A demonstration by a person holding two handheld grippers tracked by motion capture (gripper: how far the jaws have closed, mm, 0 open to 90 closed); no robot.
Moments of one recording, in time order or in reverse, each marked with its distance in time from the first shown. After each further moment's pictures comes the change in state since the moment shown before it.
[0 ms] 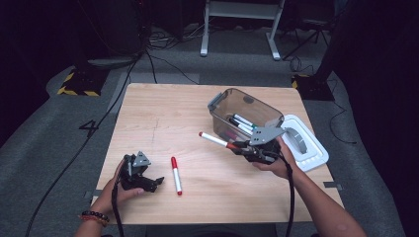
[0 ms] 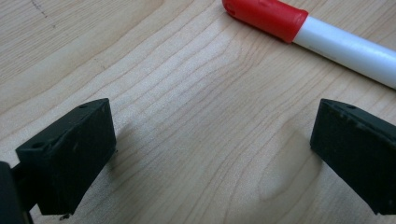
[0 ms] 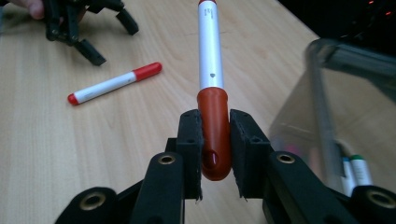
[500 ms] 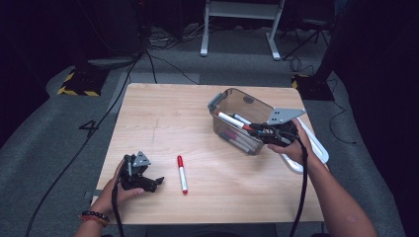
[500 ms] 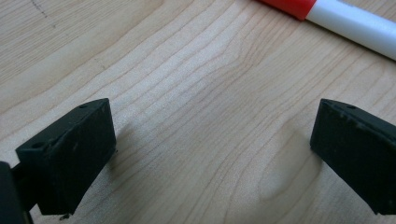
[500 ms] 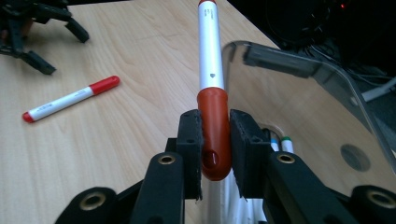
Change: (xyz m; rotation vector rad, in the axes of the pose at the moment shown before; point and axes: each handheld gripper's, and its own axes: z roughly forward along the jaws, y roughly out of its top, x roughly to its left) left arm 0.000 0.000 0.000 0.000 0.000 -0.001; right arm -0.048 0.006 -0.034 0.013 -0.102 0.054
